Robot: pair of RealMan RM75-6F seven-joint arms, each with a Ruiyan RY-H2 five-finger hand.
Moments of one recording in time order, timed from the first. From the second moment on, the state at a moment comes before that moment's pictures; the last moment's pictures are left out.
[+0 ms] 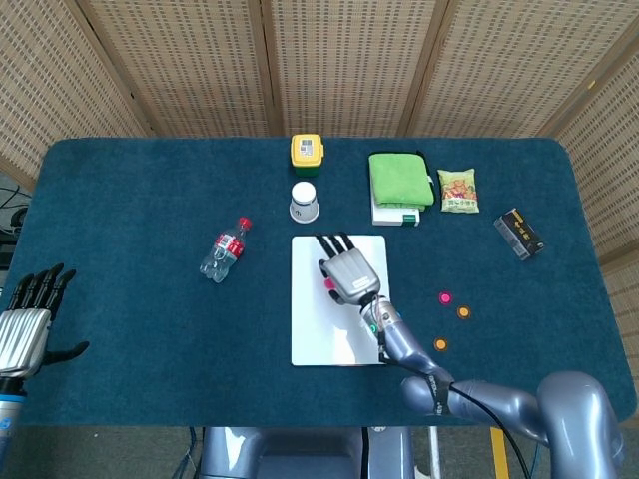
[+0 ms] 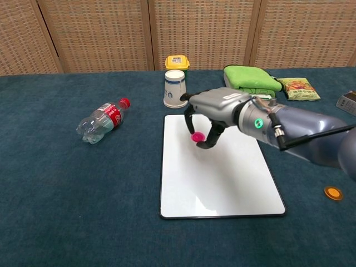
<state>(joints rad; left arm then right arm) -0.15 -1.12 -0.04 -1.66 1.40 1.37 0.14 0.93 -1.78 0.27 -1.31 -0.94 0.85 -0.65</state>
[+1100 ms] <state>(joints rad) -0.15 -1.12 -0.04 -1.67 1.41 1.37 0.13 0.70 -1.45 0.11 -1.46 -1.02 1.03 -0.45</state>
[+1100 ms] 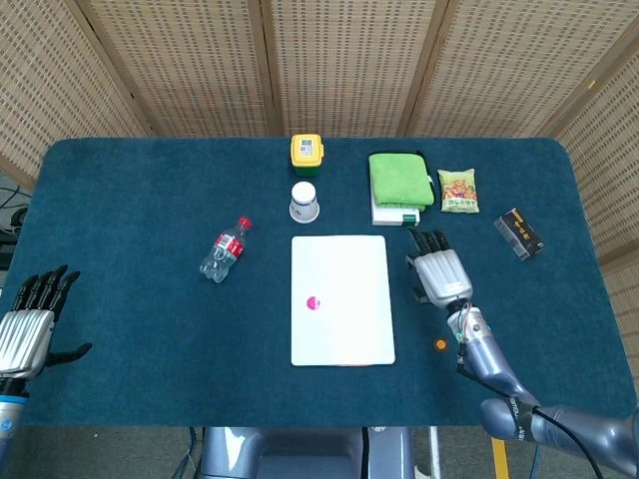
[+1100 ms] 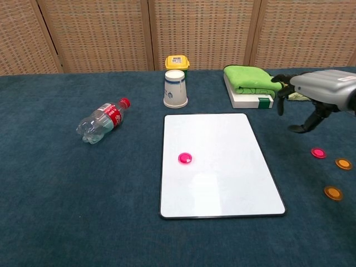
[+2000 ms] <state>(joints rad) -0.15 -1.12 -0.04 -1.67 1.41 1.37 0.13 0.62 -1.53 0.07 -1.28 -1.05 0.98 -0.39</state>
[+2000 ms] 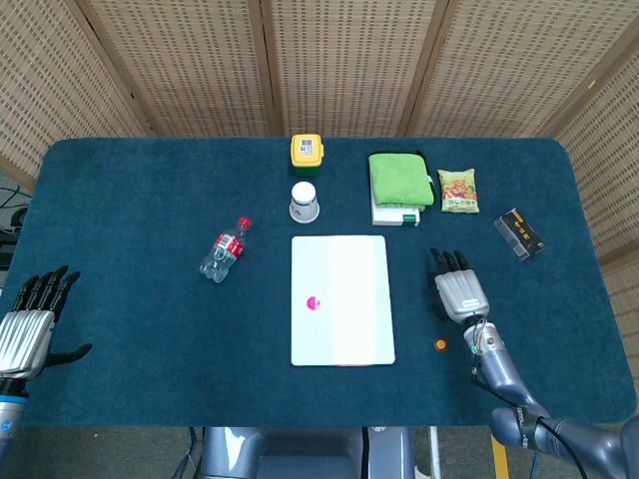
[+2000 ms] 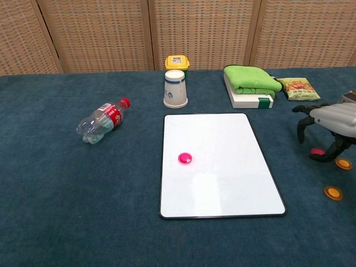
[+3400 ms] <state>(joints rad) -0.16 -1.12 -0.04 -1.68 1.40 1.36 0.14 0.59 -1.56 0.10 -1.16 -1.04 0.89 -0.37</state>
